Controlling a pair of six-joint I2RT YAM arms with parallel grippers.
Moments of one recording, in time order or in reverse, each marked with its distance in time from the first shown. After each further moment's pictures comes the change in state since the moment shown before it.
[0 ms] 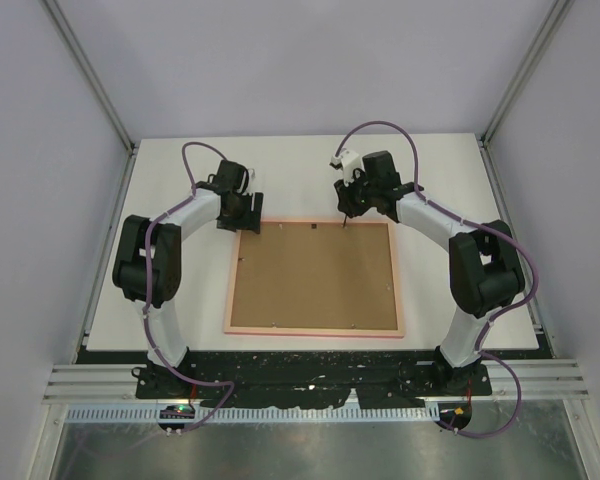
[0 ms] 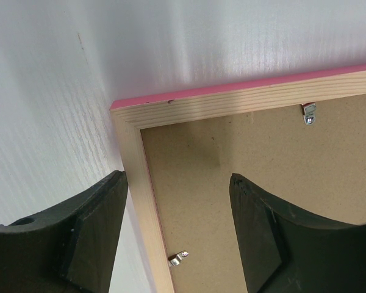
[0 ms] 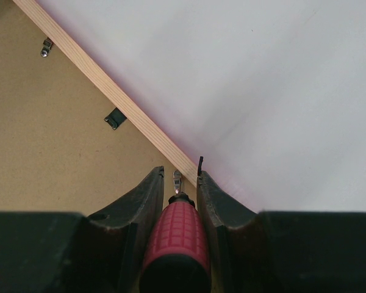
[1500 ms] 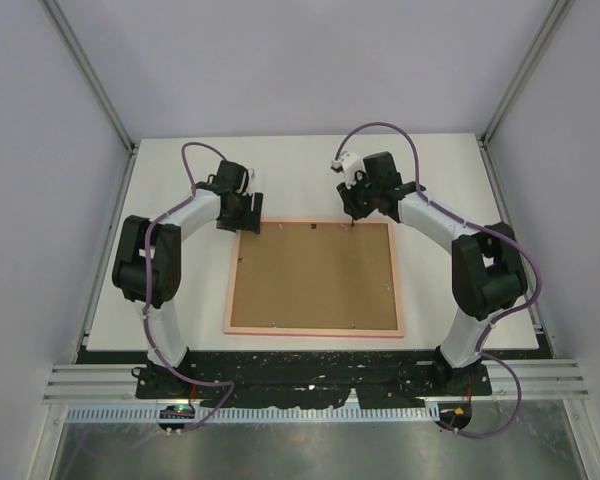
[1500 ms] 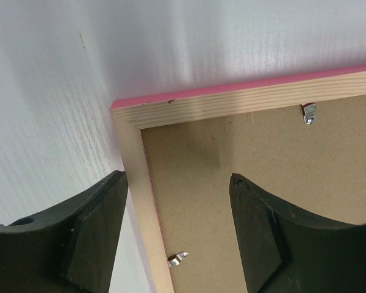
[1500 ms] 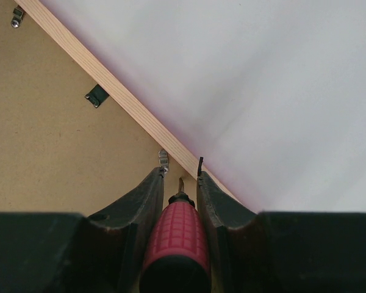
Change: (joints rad) left arm 0.000 -0.004 -0.006 0.004 -0.004 -0.003; right arm 0.000 -0.024 0.000 -0.066 0.064 -0.056
